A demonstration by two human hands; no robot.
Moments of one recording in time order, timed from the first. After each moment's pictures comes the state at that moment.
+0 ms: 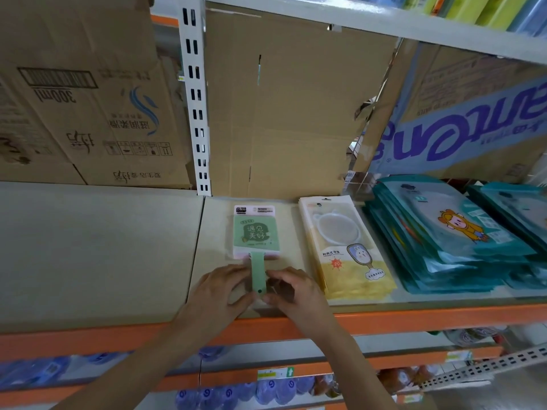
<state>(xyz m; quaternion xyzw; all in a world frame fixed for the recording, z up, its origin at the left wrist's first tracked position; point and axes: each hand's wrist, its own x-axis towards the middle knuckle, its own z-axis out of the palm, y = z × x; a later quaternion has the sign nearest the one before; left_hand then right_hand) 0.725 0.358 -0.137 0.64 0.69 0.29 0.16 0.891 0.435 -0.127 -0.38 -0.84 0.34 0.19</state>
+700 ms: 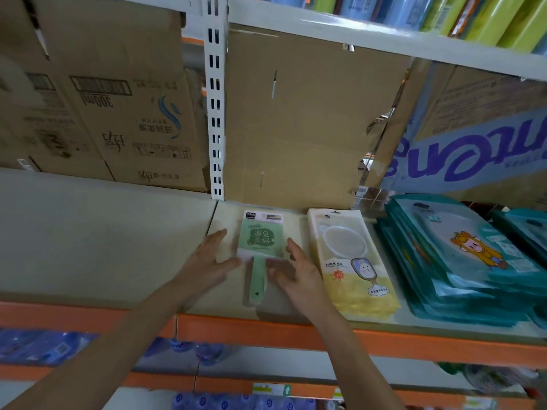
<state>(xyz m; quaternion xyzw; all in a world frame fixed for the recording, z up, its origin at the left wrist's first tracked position) 0.710 0.381 -0.111 0.43 0.75 0.39 0.31 0.882 0.464 -0.113 -0.37 -0.81 0.38 0.24</state>
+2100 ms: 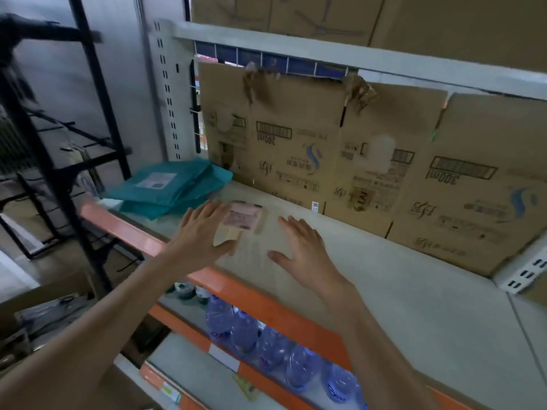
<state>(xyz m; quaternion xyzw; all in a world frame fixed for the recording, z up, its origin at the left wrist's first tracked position) 0.274 0.036 -0.058 0.41 0.89 0.19 -0.03 0.397 0.208 -0.065 -0.14 -0.97 0.19 0.07</state>
